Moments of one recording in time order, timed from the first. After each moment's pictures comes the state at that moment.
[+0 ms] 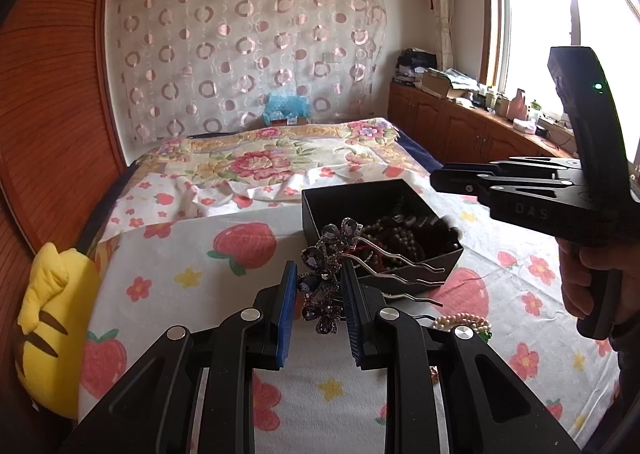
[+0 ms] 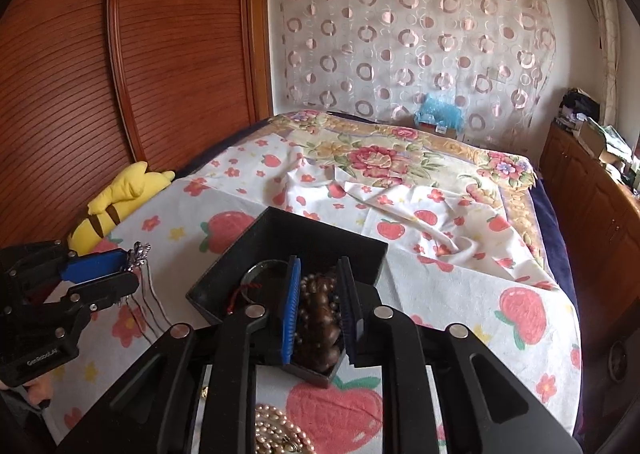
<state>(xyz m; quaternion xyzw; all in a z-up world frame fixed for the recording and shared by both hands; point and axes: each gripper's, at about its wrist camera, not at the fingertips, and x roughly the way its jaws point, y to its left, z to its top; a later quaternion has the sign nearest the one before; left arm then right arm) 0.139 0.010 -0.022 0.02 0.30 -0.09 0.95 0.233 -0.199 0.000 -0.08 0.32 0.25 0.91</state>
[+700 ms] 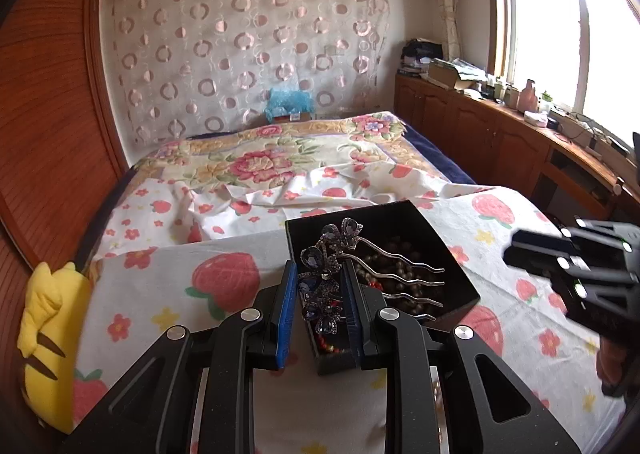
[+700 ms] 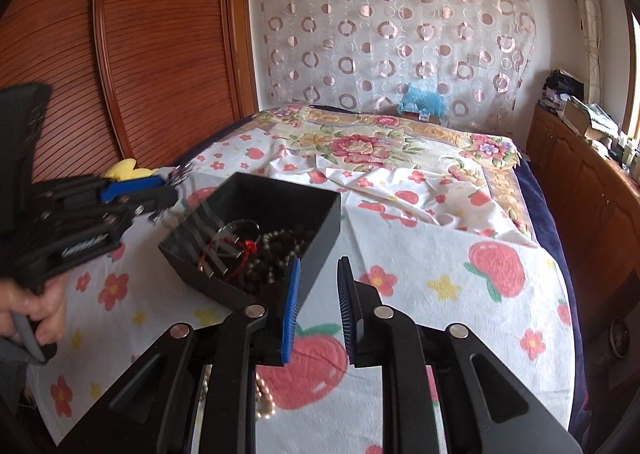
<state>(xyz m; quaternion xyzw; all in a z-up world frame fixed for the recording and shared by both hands) 0.192 -0.012 -0.029 0.04 0.32 -0.07 0.95 0.210 -0.252 -0.024 -0.05 0.33 0.23 0.92</state>
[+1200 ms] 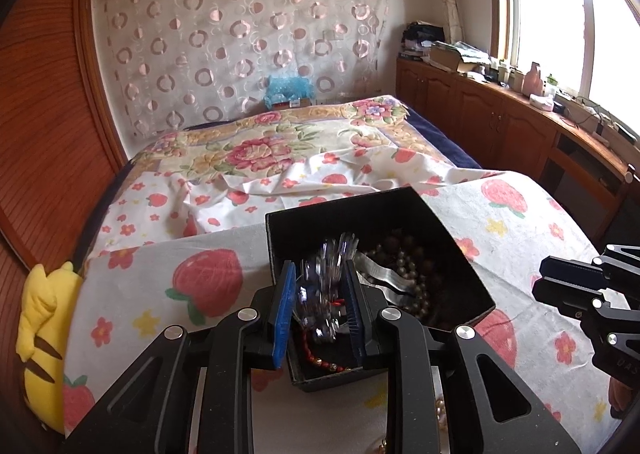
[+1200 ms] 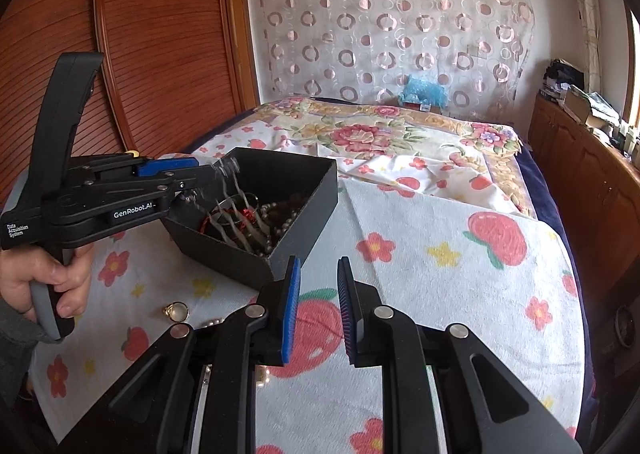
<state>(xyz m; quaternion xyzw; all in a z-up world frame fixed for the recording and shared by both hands) 0.211 -0.032 -0.041 0.06 0.33 -0.07 0.94 0.196 -0.265 -0.042 -0.05 0.33 0.23 0.91</state>
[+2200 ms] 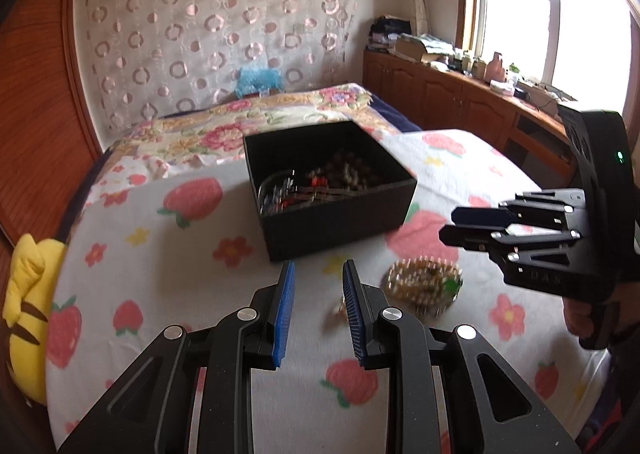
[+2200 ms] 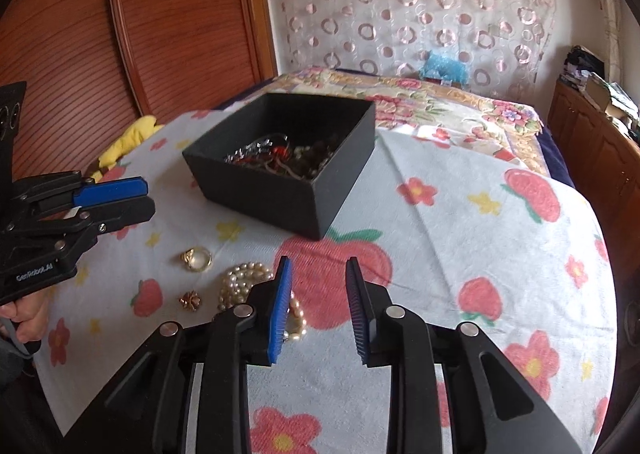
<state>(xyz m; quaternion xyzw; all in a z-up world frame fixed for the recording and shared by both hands) 0.117 -0.023 -0.062 0.05 0.35 -0.13 0.93 0.179 -0.245 -0.076 -0.06 0.38 0.26 0.88</state>
